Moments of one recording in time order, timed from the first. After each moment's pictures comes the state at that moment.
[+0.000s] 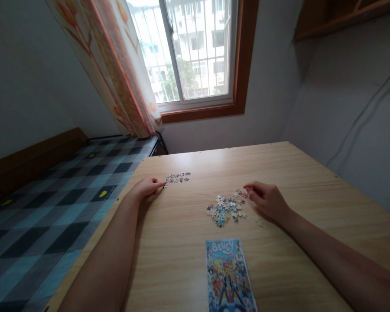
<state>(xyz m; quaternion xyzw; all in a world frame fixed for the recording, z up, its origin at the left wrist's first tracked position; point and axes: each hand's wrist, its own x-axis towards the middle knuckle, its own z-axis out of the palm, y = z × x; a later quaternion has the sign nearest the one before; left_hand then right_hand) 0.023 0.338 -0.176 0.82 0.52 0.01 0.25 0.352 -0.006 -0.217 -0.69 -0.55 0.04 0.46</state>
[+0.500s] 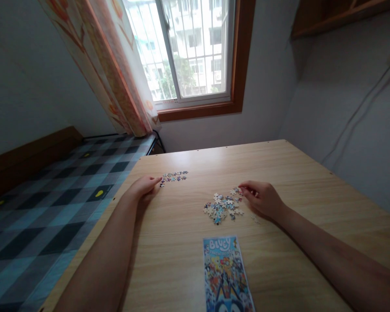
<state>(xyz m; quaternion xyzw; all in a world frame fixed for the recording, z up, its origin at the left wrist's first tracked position) 0.031 0.333 -0.171 0.80 0.55 0.03 0.24 0.350 -0.007 -0.214 -0.69 -0.59 0.01 0.41</state>
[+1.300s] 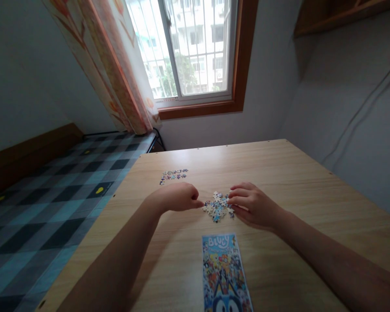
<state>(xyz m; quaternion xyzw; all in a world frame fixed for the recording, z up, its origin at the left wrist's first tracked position) 0.112 0.160 -0.086 0.95 0.21 -0.22 0.07 0.327 -0.007 -0.199 -0.51 -0.79 -0.09 0.32</state>
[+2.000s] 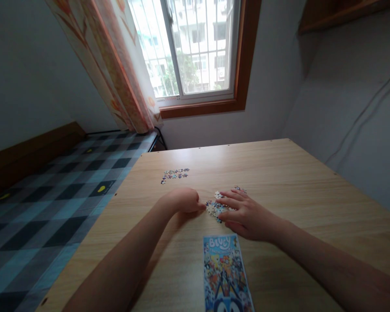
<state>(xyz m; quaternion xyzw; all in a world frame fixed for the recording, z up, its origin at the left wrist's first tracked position) 0.129 0.167 -0.131 0.92 0.25 -0.29 0.02 0.301 -0.012 -0.207 -0.51 -0.83 -0.06 0.23</state>
